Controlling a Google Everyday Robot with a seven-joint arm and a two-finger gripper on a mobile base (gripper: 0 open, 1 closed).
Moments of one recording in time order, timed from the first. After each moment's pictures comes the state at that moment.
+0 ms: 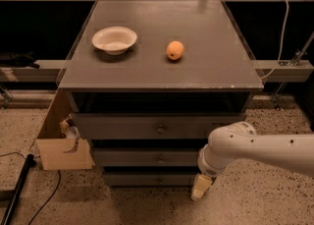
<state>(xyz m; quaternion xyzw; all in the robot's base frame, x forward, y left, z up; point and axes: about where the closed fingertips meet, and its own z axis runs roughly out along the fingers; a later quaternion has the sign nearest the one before) 0.474 -0.151 0.491 -0.59 0.80 0.06 0.10</state>
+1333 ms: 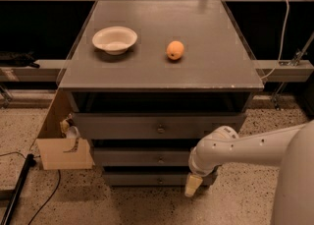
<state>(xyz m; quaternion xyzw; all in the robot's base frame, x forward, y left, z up) 0.504 -0.139 0.443 -0.61 0.78 0.02 0.12</state>
